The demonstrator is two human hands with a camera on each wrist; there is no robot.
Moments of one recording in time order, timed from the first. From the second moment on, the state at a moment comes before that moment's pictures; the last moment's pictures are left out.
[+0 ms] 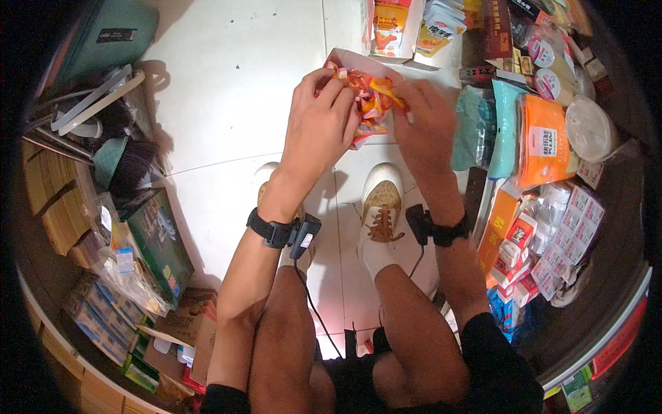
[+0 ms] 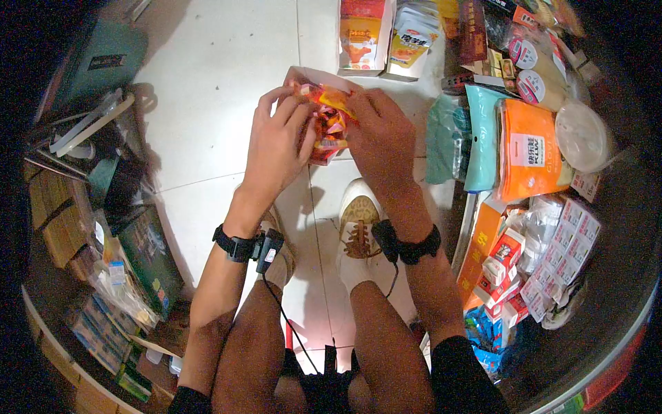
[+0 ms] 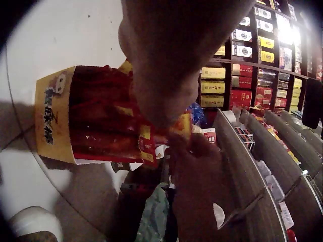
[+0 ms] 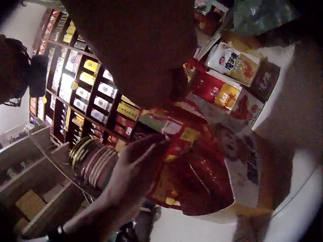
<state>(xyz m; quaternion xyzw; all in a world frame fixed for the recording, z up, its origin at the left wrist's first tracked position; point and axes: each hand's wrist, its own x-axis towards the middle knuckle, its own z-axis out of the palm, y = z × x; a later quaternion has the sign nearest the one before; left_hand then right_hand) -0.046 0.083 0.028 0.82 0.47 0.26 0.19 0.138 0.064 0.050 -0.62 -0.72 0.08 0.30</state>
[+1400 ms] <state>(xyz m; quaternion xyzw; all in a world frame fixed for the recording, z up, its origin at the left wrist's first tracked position) -0.088 0.061 0.026 0.77 0.51 0.24 0.29 0.112 0.082 0.032 -0.55 -0.81 0.08 0.20</state>
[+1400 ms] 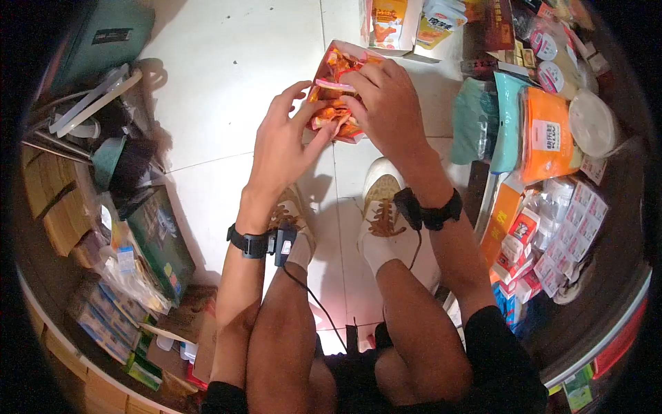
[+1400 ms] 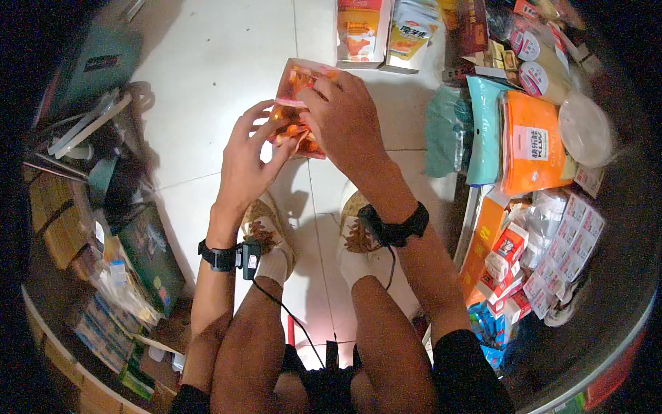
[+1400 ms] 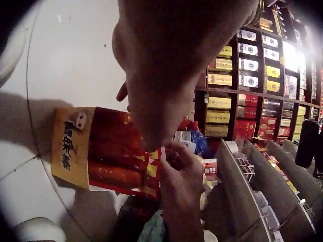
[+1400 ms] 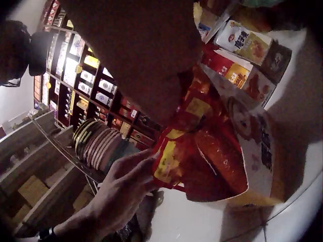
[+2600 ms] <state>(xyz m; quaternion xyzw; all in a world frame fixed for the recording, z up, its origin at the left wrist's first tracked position) -0.064 0.084 0.038 0.78 0.52 0.25 0.27 0.131 0.071 0.043 -0.51 -0.84 0.13 0.15</state>
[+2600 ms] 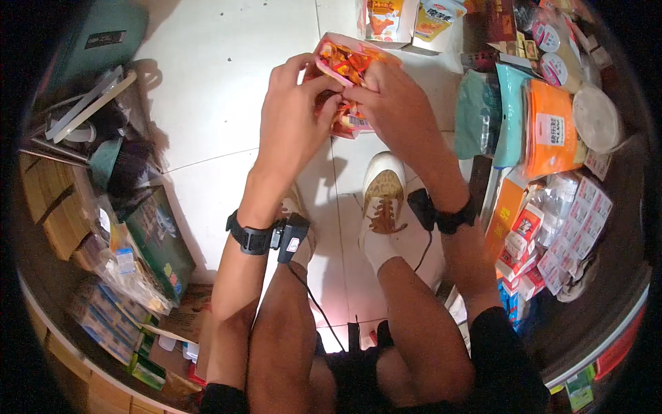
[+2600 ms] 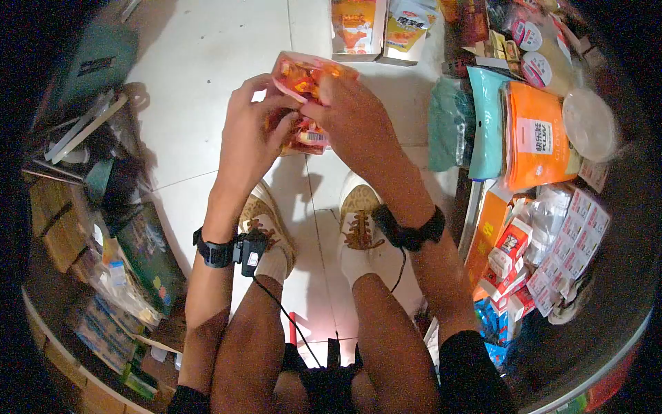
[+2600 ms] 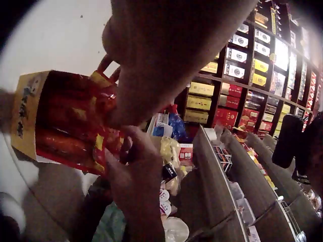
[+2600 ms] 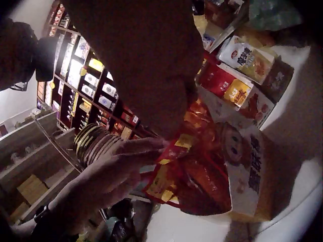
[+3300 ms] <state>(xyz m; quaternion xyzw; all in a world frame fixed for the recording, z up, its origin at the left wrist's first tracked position) -0.102 0.061 0.046 0.77 0.53 0.20 0.29 0.096 0.075 0.027 -0.49 -0.83 0.13 0.23</state>
